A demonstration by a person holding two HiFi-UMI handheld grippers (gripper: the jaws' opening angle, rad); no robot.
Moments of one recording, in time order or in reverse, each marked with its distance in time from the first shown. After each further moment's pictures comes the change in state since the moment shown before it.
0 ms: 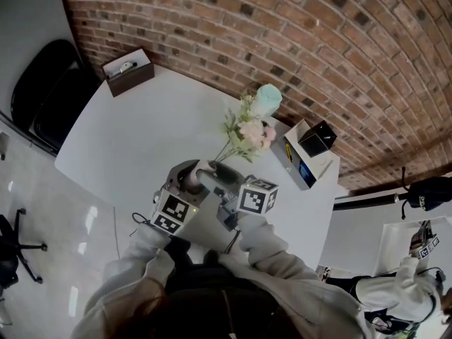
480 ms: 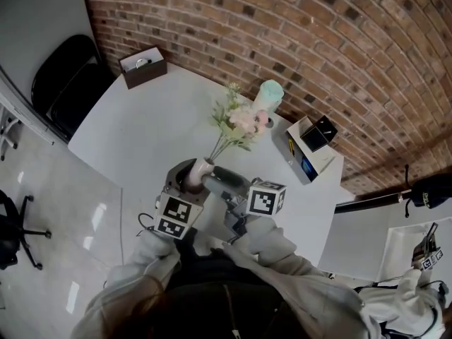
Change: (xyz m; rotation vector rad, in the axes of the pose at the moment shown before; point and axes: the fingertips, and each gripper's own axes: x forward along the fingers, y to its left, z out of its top) left arm -0.055 -0.042 0.027 -0.095 0.006 0.194; right arm -0.057 0.061 -0.030 0.058 0.061 0.120
